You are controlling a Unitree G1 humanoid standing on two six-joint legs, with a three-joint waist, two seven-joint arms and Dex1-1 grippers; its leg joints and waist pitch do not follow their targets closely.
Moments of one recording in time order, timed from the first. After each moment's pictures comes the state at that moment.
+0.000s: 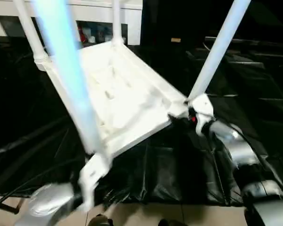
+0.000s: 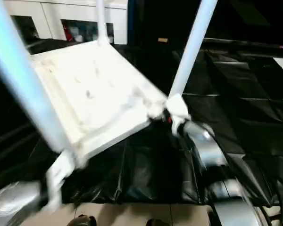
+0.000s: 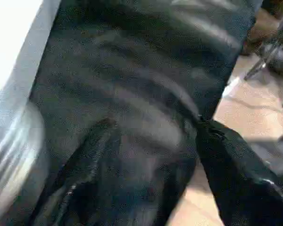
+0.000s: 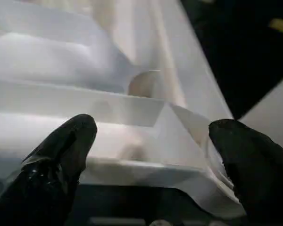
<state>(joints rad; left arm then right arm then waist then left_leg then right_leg) 0.29 0.48 -0.08 -0.42 -0.21 0.43 -0.97 -0.62 -0.29 0.08 0.77 0.04 -0.02 0.45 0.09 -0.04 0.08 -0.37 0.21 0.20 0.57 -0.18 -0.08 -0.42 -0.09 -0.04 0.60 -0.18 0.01</state>
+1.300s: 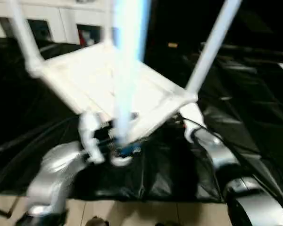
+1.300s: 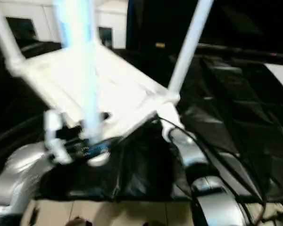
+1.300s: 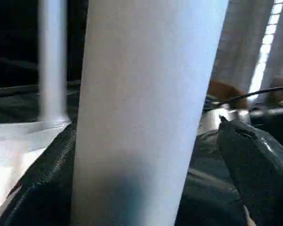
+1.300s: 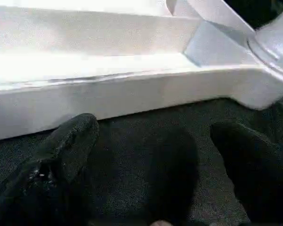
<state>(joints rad) -0.17 0.22 -0.10 -0.14 -0.41 0.24 -0.99 -0.66 -0.14 0.10 0.99 -0.07 -0.04 0.25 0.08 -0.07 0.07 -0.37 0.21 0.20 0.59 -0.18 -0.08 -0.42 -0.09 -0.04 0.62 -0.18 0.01</state>
